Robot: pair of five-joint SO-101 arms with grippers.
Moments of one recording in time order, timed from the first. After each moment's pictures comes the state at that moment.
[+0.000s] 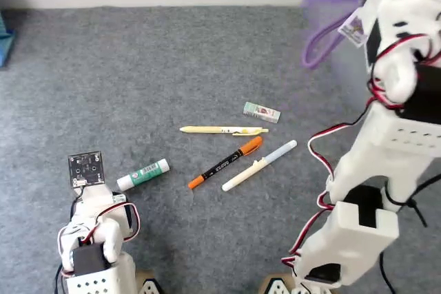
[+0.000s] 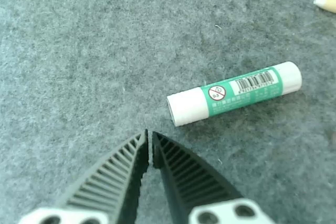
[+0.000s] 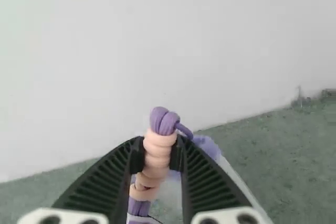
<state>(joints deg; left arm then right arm) -16.8 -103.4 96.9 72.9 4.4 8.3 13.8 -81.4 91.1 -9.8</state>
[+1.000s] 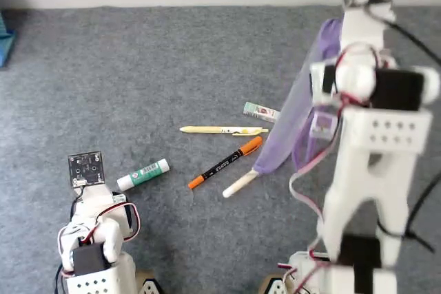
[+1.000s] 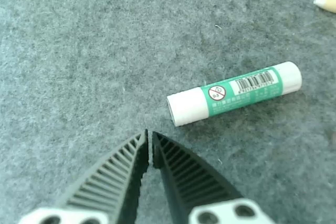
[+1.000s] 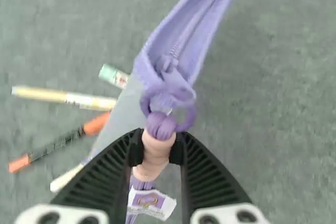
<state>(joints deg) -16.8 -103.4 96.9 72.9 4.4 1.8 -12.0 -23.6 100.6 10.9</state>
